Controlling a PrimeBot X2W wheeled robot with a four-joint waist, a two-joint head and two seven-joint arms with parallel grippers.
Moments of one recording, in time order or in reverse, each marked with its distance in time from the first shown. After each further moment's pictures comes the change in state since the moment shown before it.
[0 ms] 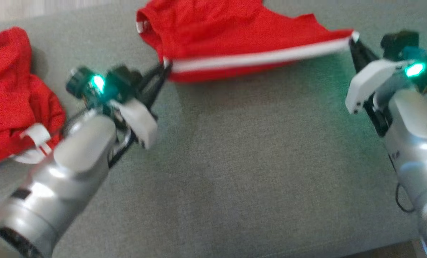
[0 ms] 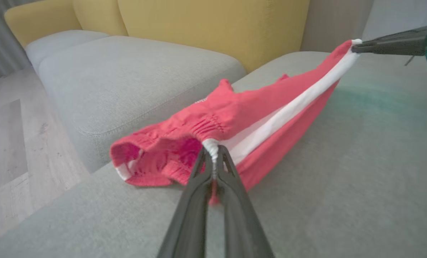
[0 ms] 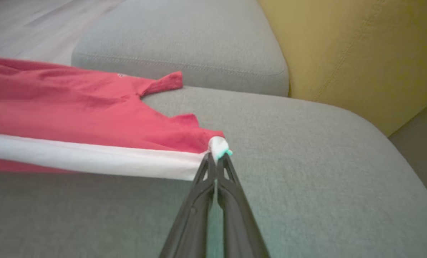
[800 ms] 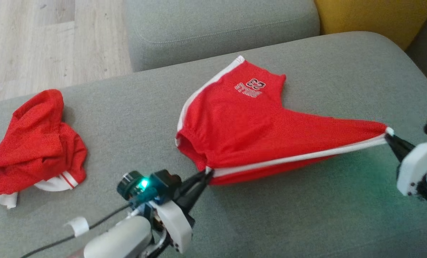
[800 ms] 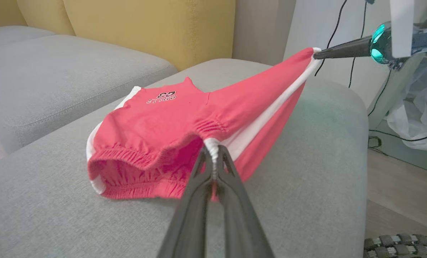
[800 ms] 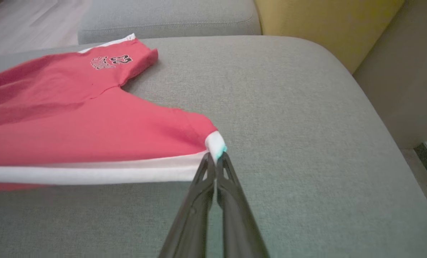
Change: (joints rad) left arm 0.406 0.063 -0.113 -0.385 -0.087 0.125 0.067; right arm 0.509 -0.370 0.158 -0.497 0.458 0.000 0.298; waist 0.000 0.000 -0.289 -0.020
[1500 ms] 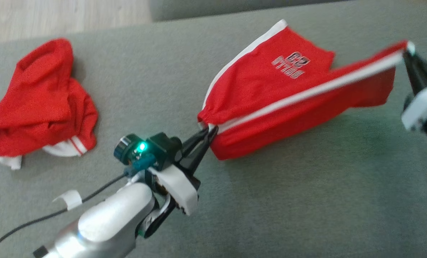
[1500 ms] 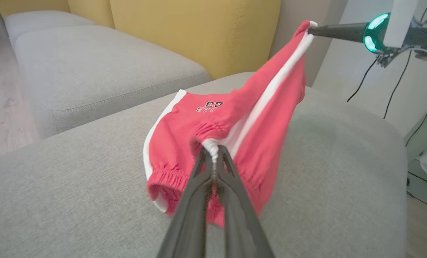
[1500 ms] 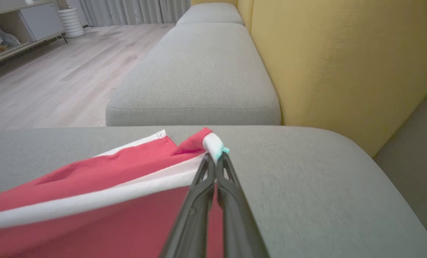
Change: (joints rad) left arm -0.088 0.015 0.053 -0.170 -0.017 0.096 0.057; right arm -0.050 0.160 -0.407 -0.266 -0.243 0.000 0.061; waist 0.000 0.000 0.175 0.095
